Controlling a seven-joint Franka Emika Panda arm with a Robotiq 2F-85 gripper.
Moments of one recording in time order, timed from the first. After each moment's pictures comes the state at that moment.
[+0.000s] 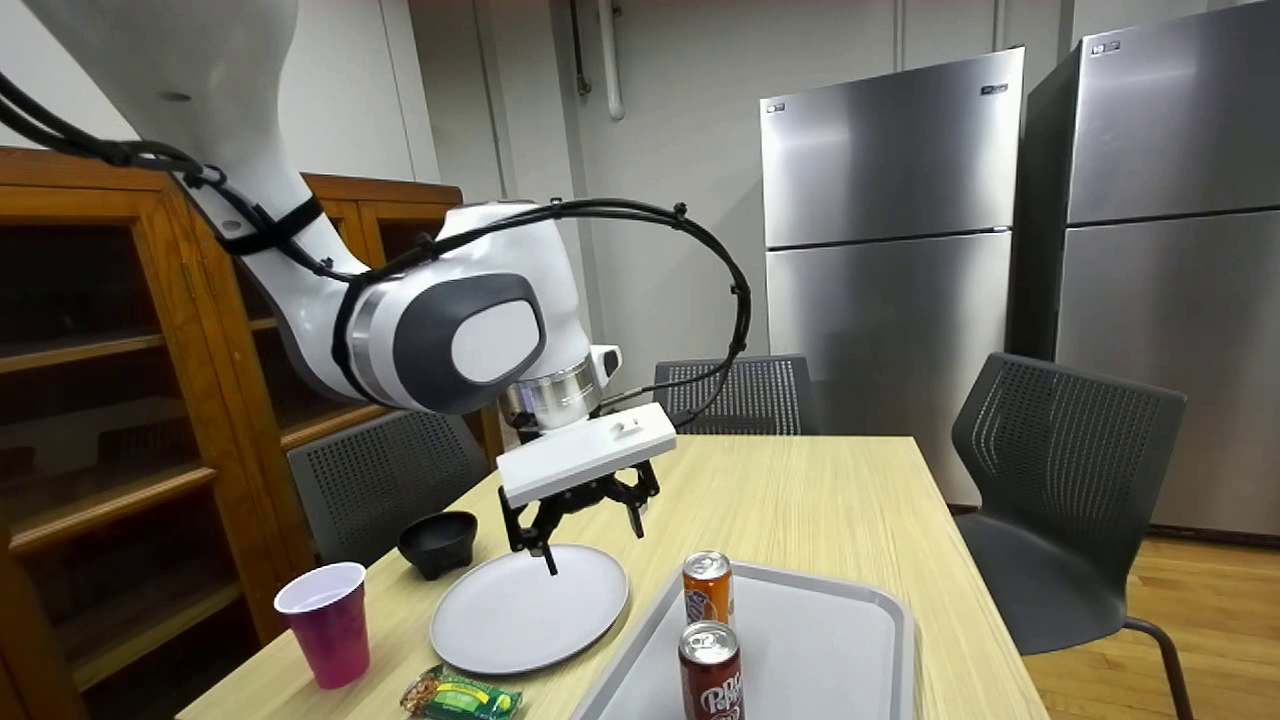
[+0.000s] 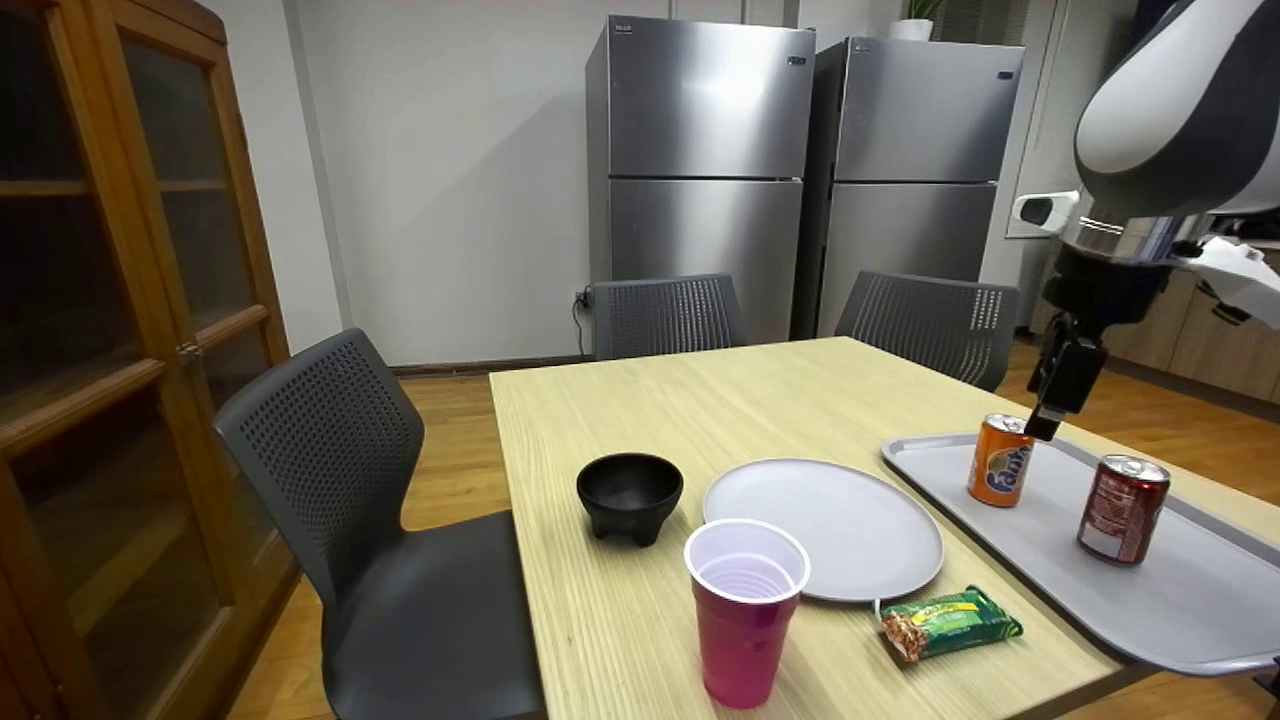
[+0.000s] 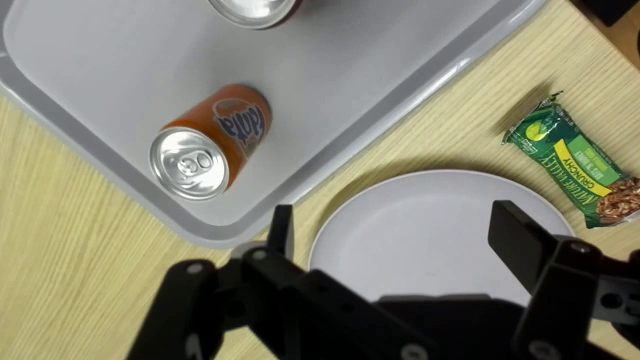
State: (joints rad) arm -0.16 -0.10 -0.13 -2.77 0.00 2.88 -1.00
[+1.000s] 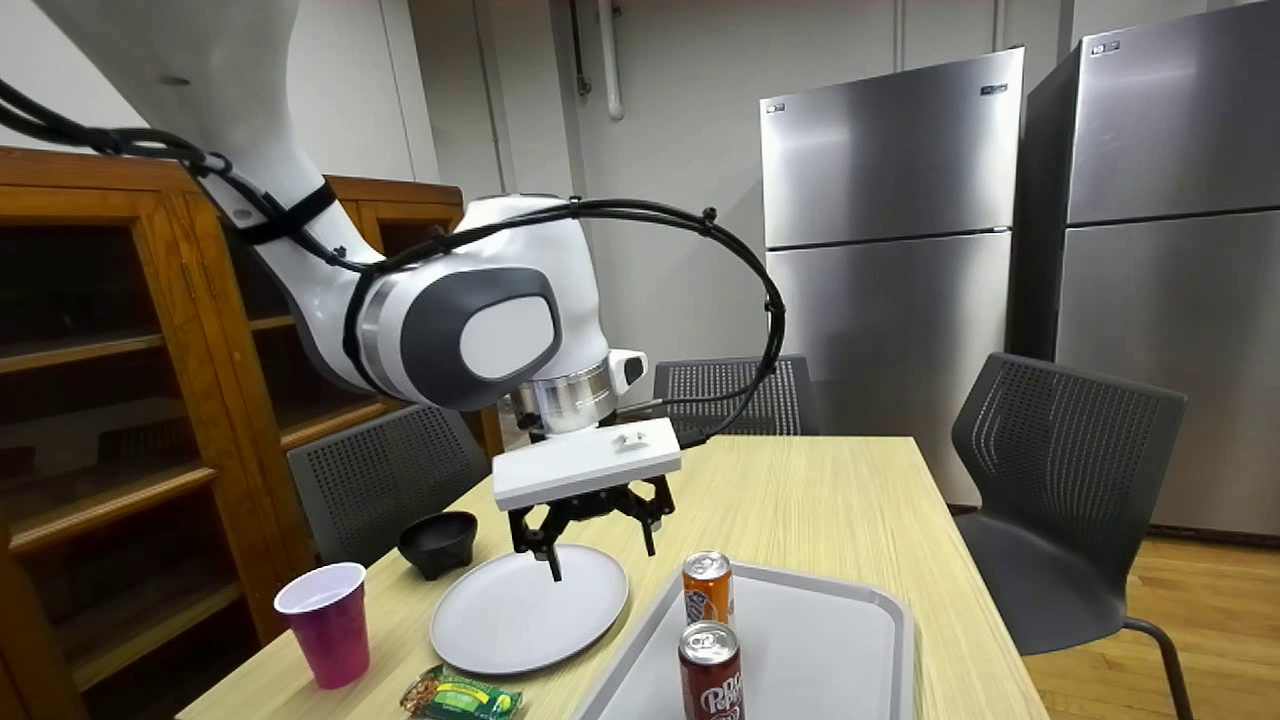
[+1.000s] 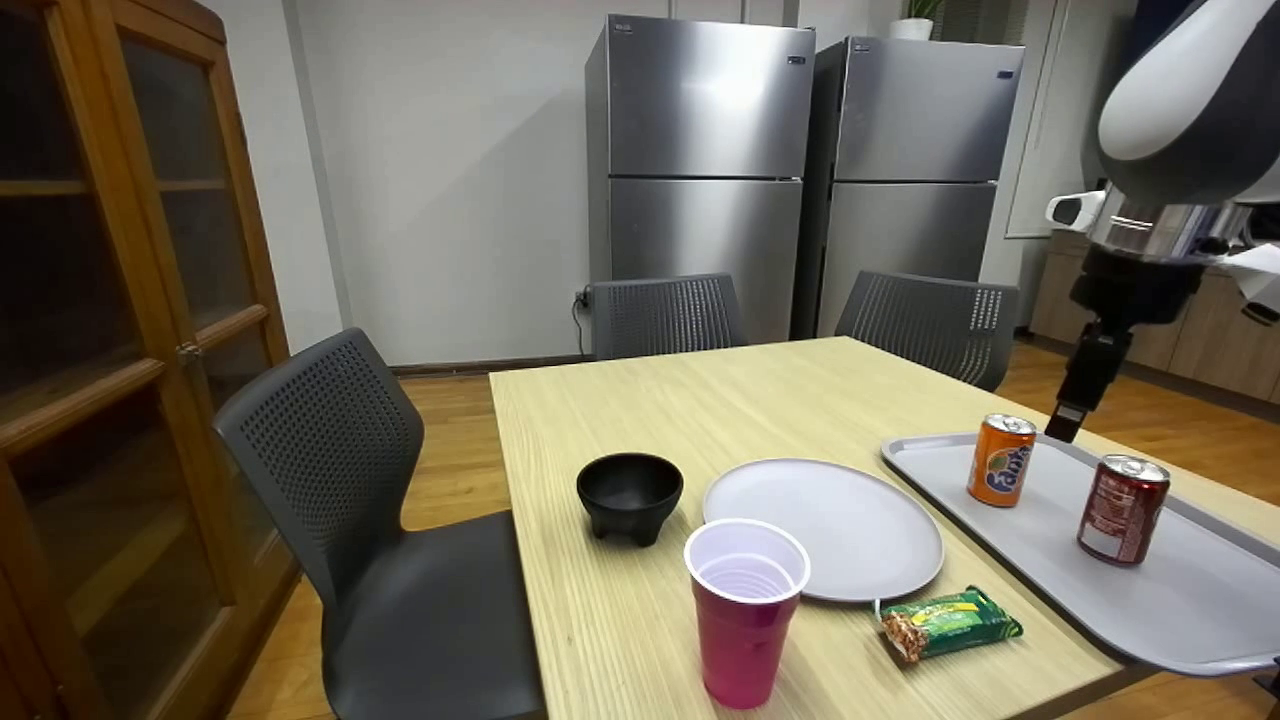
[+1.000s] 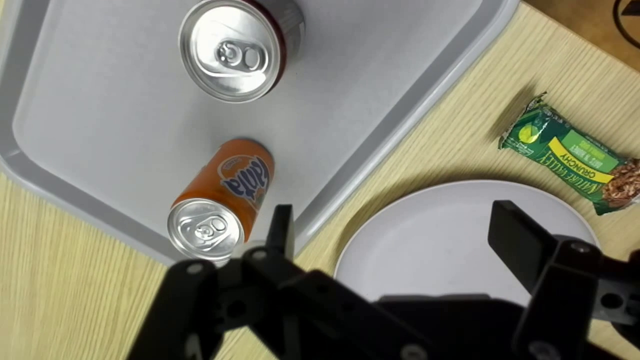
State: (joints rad) arm -0.14 -0.12 -0.20 -2.77 0.01 2.81 -0.90
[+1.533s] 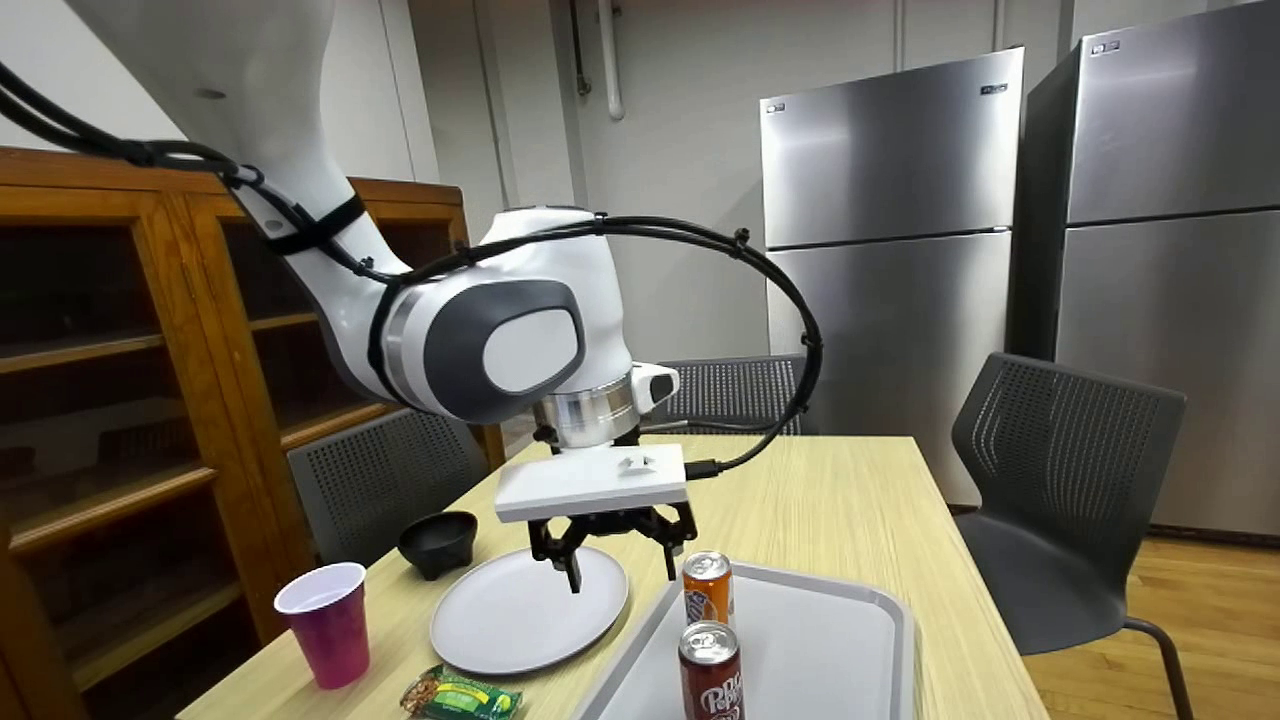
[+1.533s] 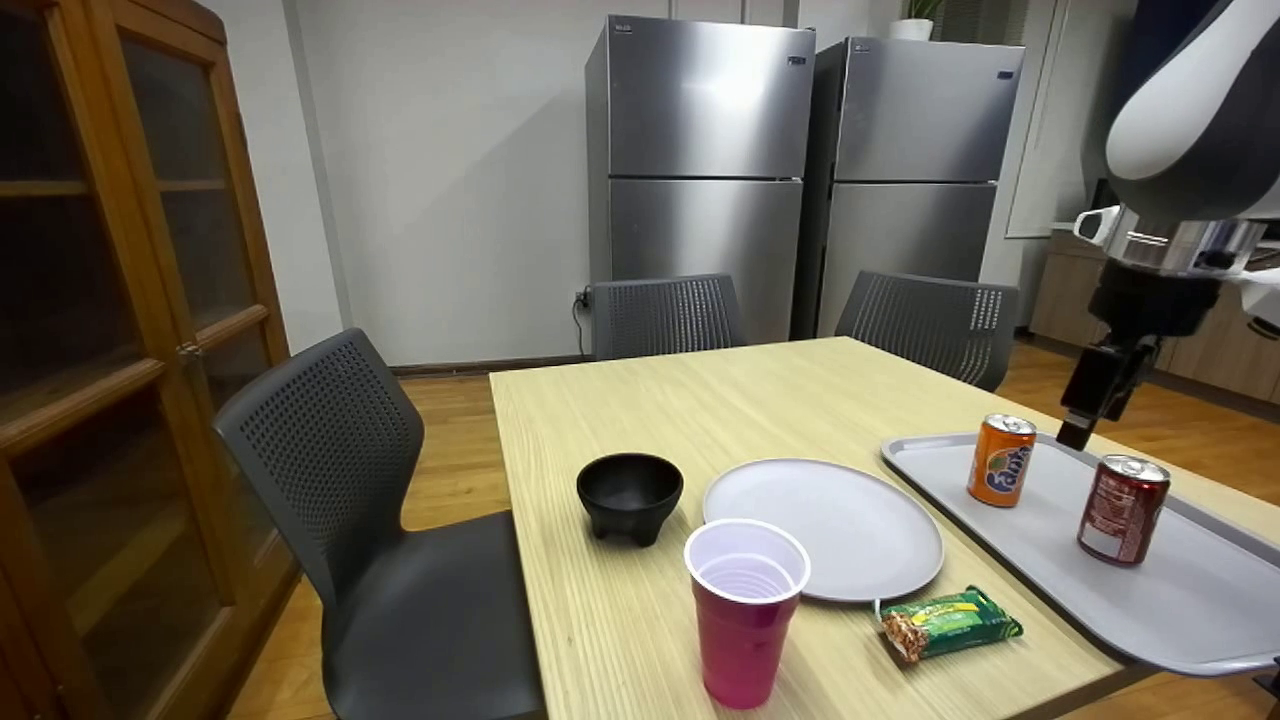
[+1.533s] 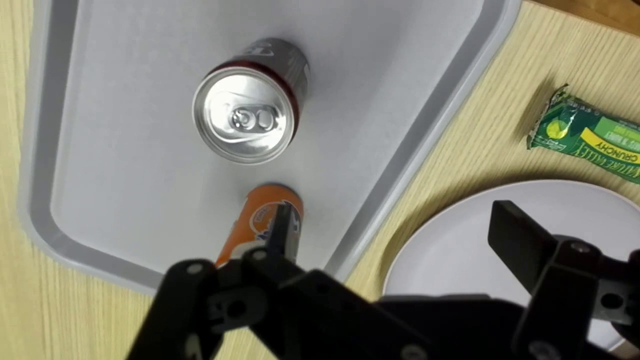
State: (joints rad) arm -0.16 -0.08 -0.23 -2.75 0.00 2.82 -0.74
